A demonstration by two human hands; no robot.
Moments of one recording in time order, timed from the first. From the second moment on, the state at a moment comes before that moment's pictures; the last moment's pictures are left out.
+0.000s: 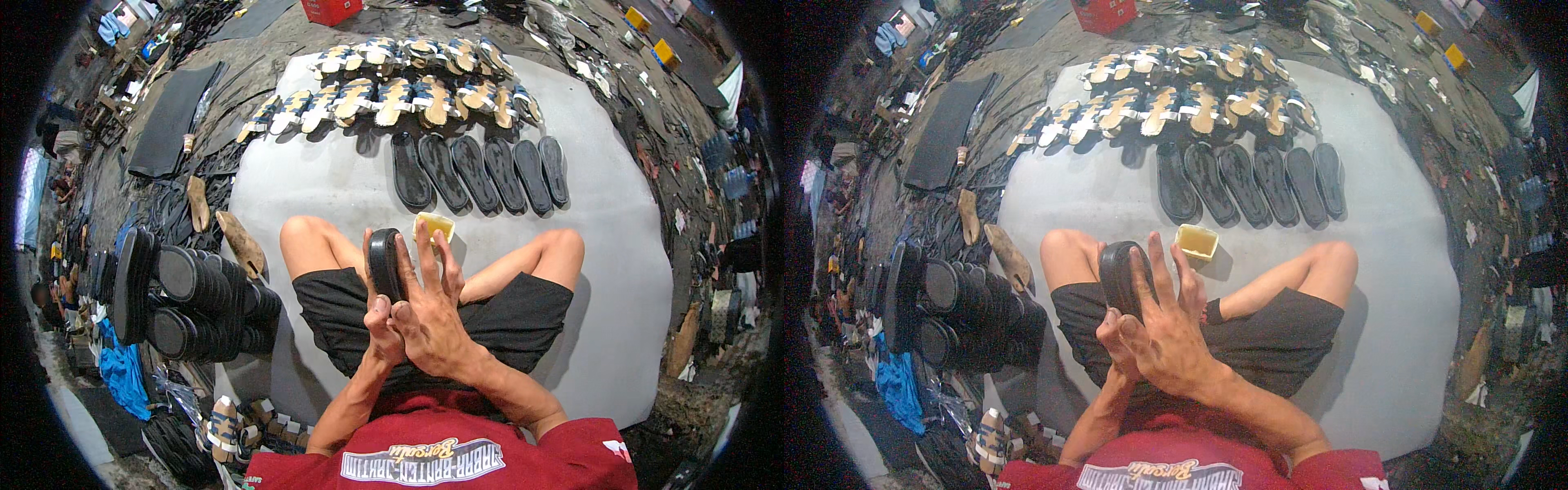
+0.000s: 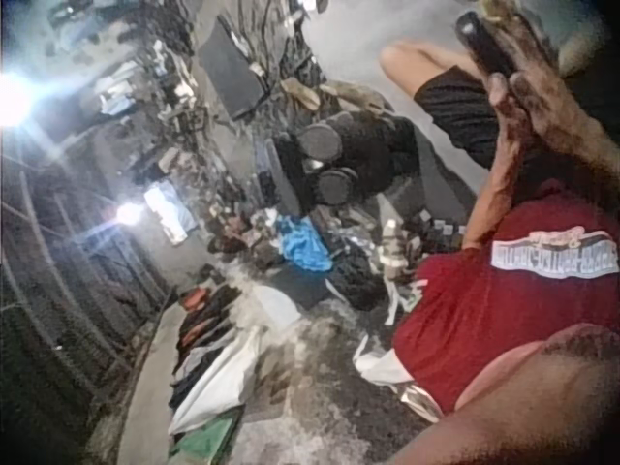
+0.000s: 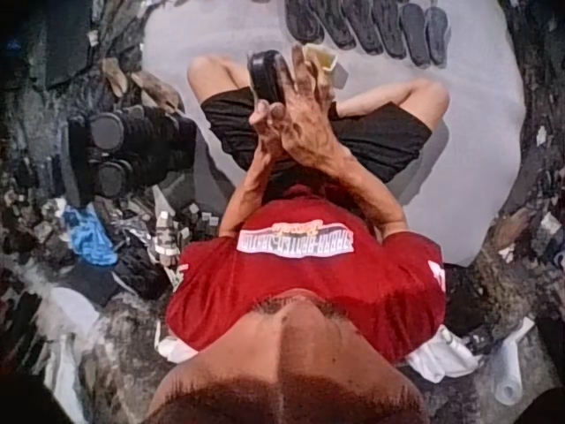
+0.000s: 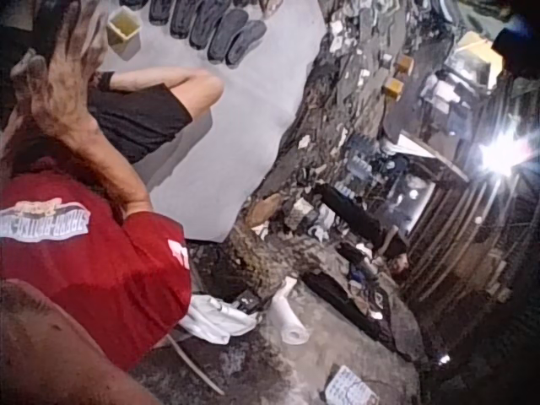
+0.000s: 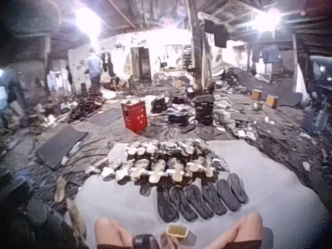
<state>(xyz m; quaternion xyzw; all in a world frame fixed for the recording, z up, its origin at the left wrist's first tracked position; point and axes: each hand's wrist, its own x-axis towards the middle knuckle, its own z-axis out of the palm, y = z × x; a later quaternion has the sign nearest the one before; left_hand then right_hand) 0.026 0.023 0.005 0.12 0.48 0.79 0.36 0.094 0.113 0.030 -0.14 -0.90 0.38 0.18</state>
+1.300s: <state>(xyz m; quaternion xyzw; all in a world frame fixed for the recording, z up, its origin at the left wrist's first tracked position) -0.006 0.011 0.023 0.01 0.42 0.77 0.49 0.091 0.170 0.015 -0.09 -0.97 0.22 0.05</state>
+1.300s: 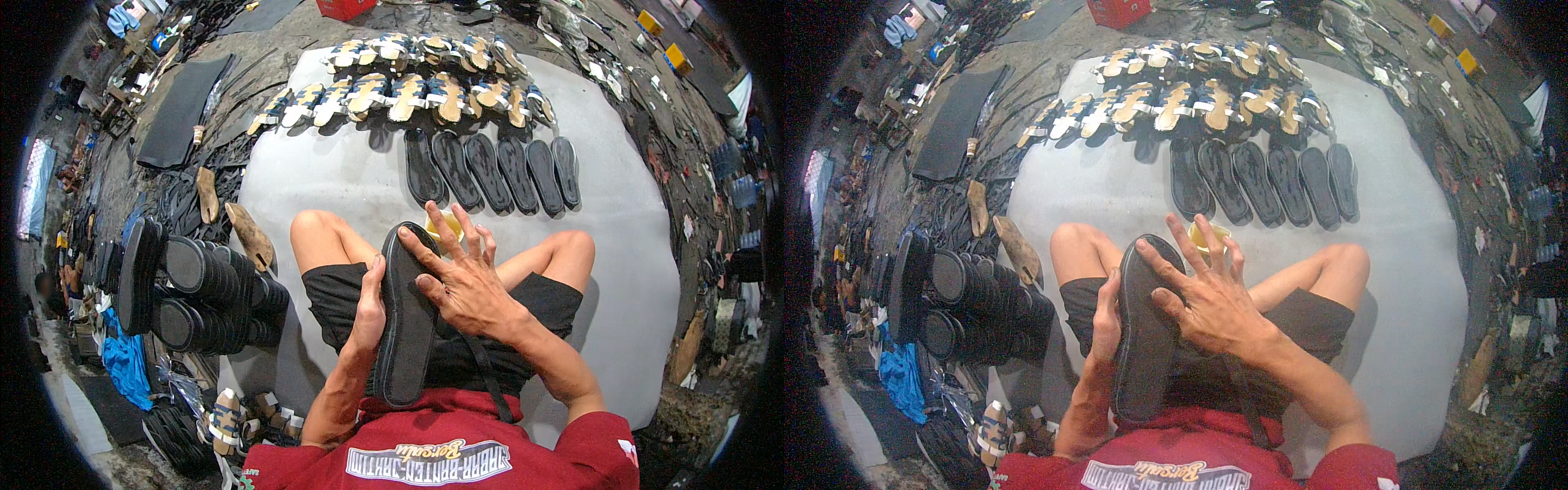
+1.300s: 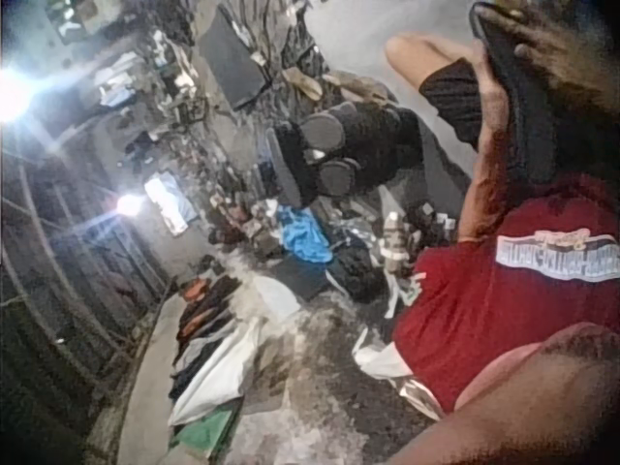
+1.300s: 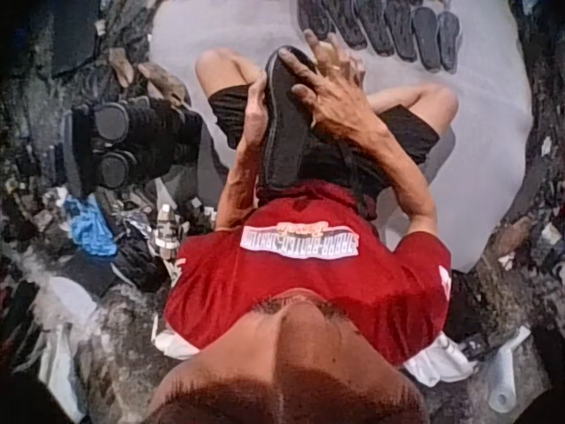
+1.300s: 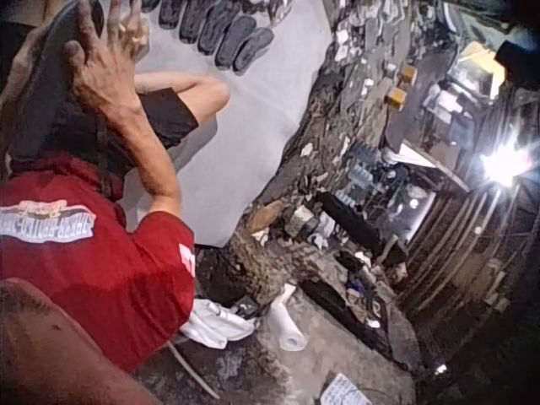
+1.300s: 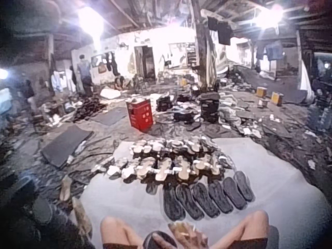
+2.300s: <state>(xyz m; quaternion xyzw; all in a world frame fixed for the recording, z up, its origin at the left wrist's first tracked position) -0.025 -0.003 -0.016 -0.07 0.23 0.76 0.61 0.109 0.187 0.028 0.07 -0.98 0.19 -0.01</state>
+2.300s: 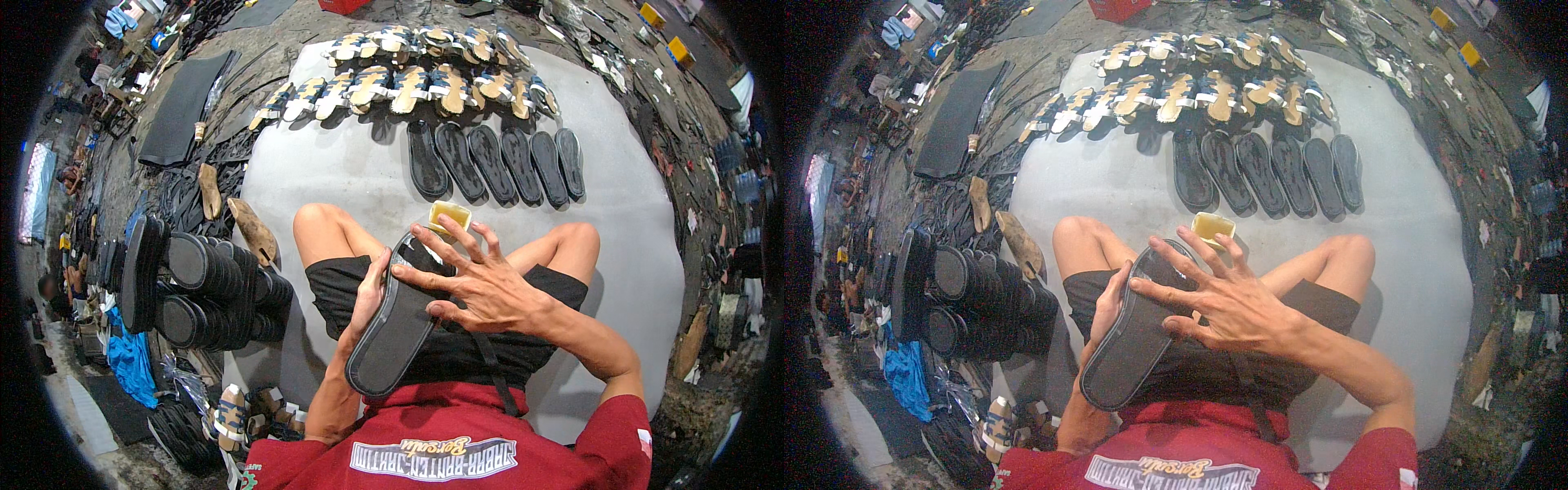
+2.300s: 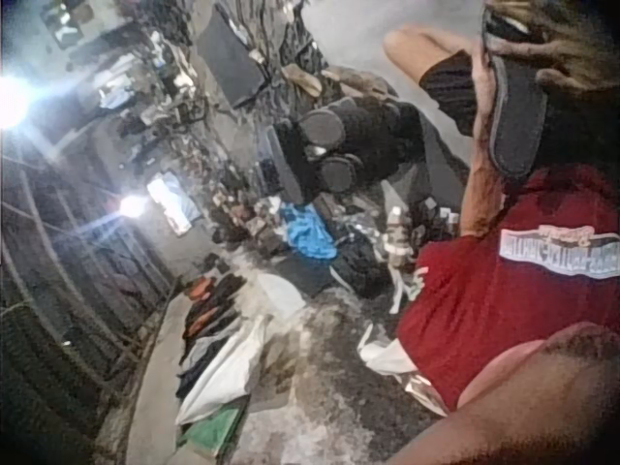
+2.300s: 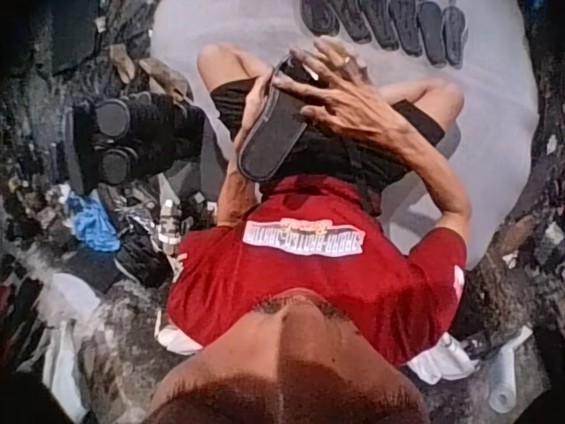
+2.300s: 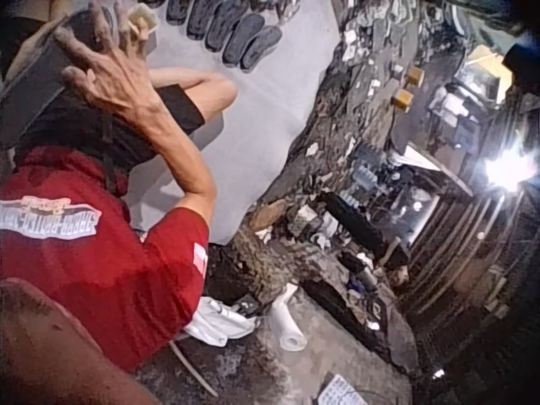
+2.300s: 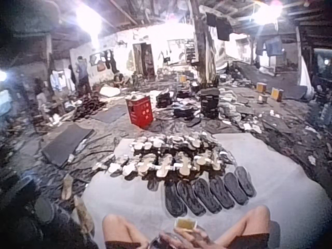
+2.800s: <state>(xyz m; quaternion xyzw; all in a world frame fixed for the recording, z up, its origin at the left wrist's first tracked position) -0.058 -0.005 -0.028 0.01 0.29 0.87 0.41 0.098 0.196 -0.028 -0.09 -0.92 0.35 0.15</state>
